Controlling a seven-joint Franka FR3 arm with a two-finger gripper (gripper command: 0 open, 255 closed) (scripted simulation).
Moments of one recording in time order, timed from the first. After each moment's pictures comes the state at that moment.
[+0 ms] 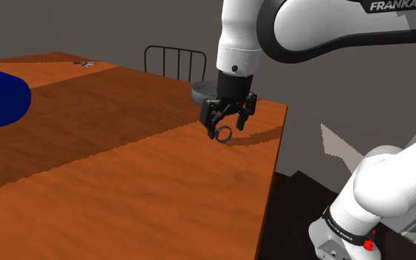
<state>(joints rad) 0.08 -0.49 0.53 -2.16 0.23 1.74 0.68</state>
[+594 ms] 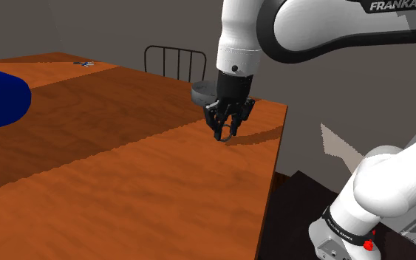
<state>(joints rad) 0.08 -0.49 0.53 -2.16 0.23 1.74 0.68</state>
